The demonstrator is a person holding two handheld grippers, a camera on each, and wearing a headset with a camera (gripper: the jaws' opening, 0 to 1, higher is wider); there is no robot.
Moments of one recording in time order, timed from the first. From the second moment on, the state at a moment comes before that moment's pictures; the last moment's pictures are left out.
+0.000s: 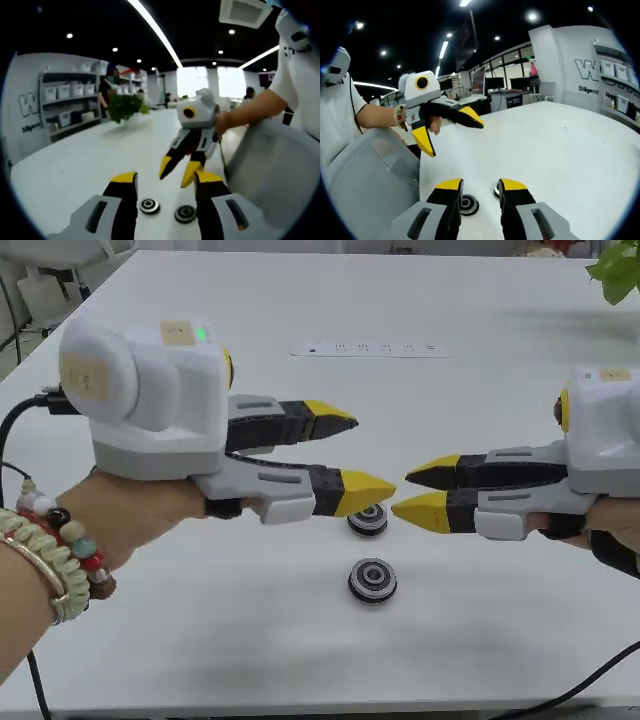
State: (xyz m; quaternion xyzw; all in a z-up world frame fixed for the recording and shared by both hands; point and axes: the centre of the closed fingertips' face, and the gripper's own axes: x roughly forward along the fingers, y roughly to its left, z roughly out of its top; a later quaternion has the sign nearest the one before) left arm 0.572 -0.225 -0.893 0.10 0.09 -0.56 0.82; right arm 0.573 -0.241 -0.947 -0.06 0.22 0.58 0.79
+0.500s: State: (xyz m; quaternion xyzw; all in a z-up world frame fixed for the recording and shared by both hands) left arm 0.550 -0.239 -0.949 0.14 0.15 -0.59 0.78; right arm 0.546 -0.239 -0.992 -0.11 0.29 0.60 0.74
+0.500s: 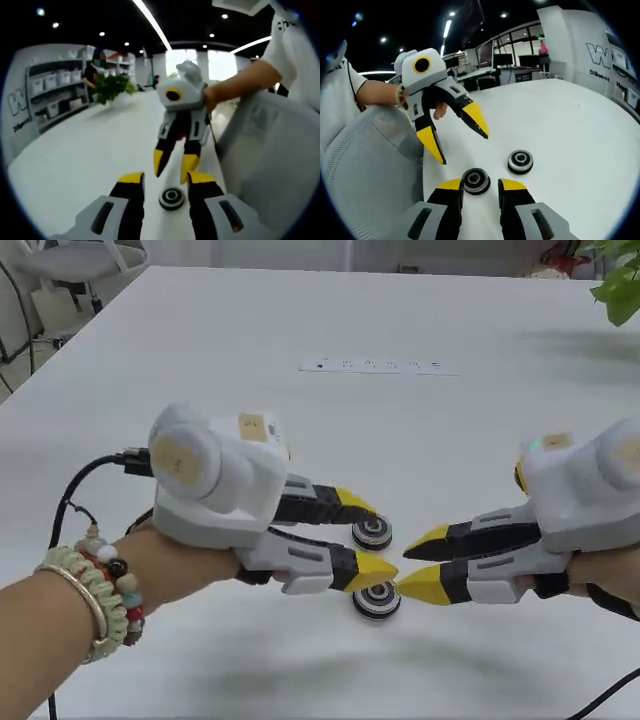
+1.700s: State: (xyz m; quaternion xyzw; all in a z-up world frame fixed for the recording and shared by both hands) left arm 0.546 -0.239 -1.004 0.16 0.18 -0.58 0.78; right arm 0.540 -0.242 -1.022 -0.15 0.33 0.60 0.71
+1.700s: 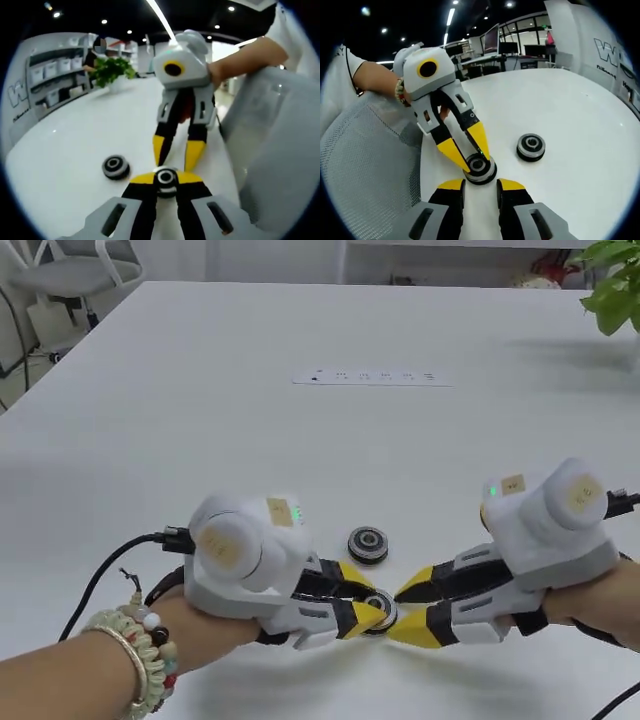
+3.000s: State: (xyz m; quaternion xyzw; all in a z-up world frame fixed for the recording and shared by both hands) left arm 0.548 -0.238 -1.003 0.13 0.16 -0.58 0.78; right arm 0.539 -0.239 -1.022 -0.17 0.31 0.61 0.71
